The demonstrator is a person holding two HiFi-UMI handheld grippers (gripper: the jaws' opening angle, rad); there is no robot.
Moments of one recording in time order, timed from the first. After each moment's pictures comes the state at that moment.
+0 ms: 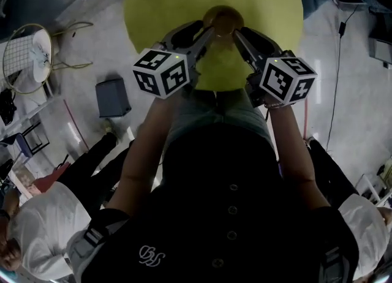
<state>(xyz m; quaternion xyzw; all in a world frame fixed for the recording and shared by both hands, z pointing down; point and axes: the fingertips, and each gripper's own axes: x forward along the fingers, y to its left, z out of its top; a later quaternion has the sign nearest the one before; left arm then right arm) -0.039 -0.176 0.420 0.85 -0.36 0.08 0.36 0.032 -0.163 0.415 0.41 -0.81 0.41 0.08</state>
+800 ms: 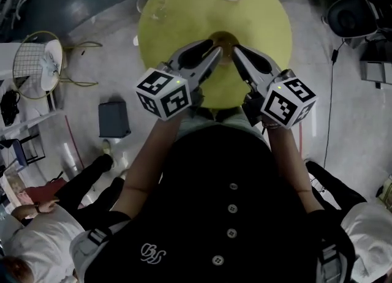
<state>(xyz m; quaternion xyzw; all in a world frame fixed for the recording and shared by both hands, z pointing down) -0.026 -0.159 0.334 0.89 -0.34 -0.01 0.30 0.013 -0.148 0.316 0.35 -0.88 0.32 -0.01</state>
